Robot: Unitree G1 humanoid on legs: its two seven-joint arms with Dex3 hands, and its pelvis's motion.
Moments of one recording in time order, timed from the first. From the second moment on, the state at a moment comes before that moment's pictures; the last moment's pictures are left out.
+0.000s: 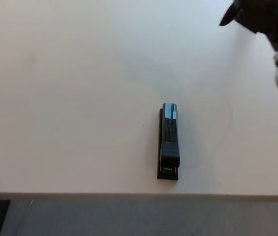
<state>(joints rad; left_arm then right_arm) -0.16 0.53 0.23 1.13 -0.07 -0.33 -0.33 -0.92 -0.27 -0.21 0.67 0.19 -0.27 0.16</state>
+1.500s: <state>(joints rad) -0.16 0.56 0.23 1.14 -0.06 -0.31 -0.33 -0.05 -0.70 -0.49 1.35 0.20 -0.29 0.06</state>
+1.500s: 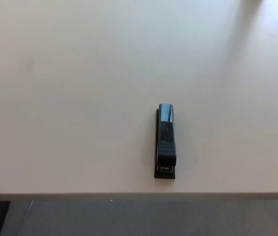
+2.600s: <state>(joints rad) -0.20 0.57 0.22 1.19 -0.06 -0.24 -0.34 -0.26 -0.38 -0.21 1.29 0.08 -0.18 0.36</state>
